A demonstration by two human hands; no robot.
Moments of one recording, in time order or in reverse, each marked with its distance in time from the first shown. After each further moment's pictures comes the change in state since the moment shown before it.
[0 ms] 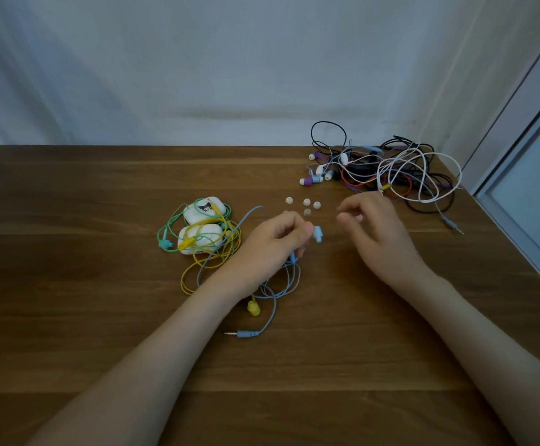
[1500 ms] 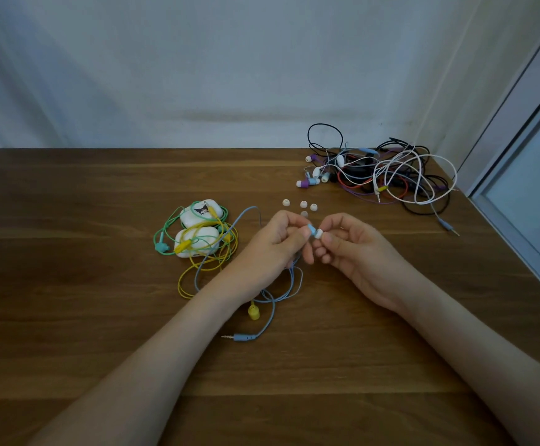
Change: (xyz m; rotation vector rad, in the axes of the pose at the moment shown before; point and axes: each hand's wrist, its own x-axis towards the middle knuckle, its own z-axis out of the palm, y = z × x) left_hand 0.000 0.000 0.005 -0.088 -0.023 -0.009; right_hand -0.007 -0.028 0.005 1.106 -0.239 0.581
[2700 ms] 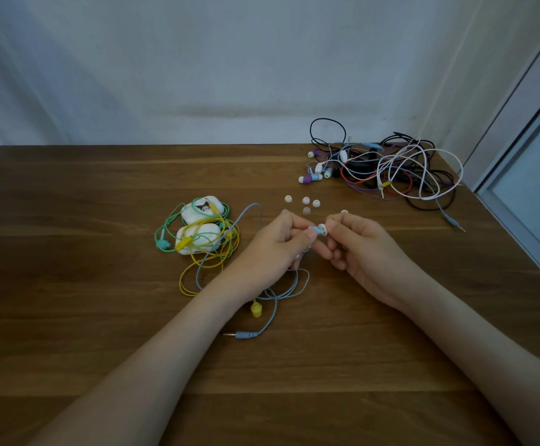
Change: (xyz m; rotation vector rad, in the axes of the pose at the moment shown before) left_hand 0.001 -0.005 0.000 -0.021 -0.032 -0.021; right_hand 0.000 0.000 0.006 -0.234 0.097 0.029
